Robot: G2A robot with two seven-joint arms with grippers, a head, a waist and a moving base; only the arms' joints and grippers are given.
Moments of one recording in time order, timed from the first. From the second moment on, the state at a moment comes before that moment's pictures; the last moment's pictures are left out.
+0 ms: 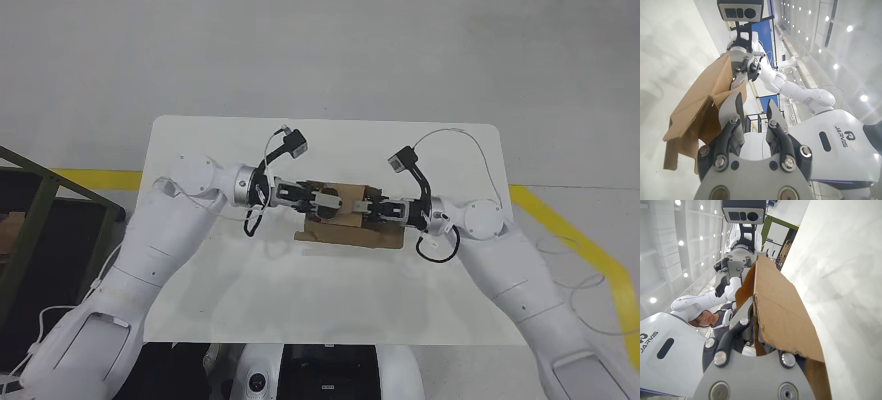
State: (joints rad) left arm 0.85 -1.09 -1.01 -1.36 -0.48 -0.26 -1.32; right arm -0.91 -1.14 0.91 -1.23 0.51 -0.53 1.08
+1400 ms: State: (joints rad) left arm 0.91 -1.07 -1.10 -1.35 -0.48 -0.28 -1.23; right arm -1.00 -1.12 1.01 -1.35 0.51 -0.50 1.13
